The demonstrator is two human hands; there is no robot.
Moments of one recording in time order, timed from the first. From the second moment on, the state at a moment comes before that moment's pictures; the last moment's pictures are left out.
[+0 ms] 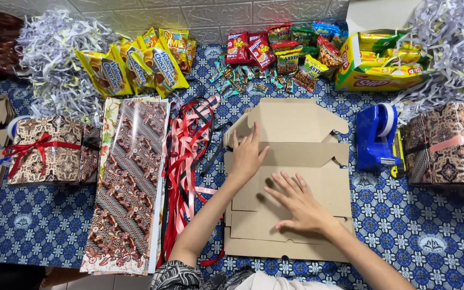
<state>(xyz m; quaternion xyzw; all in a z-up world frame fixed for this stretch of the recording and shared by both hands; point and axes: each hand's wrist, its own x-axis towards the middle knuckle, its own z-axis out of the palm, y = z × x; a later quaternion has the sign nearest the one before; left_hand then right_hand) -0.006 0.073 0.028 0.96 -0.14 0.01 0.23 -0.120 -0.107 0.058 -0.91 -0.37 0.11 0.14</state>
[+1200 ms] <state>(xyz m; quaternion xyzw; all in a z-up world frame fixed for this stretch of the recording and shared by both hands) 0.032 0.147 0.048 0.74 0.02 -0.14 0.66 -0.053 -0.208 0.051 -0.61 -0.03 0.18 0.77</state>
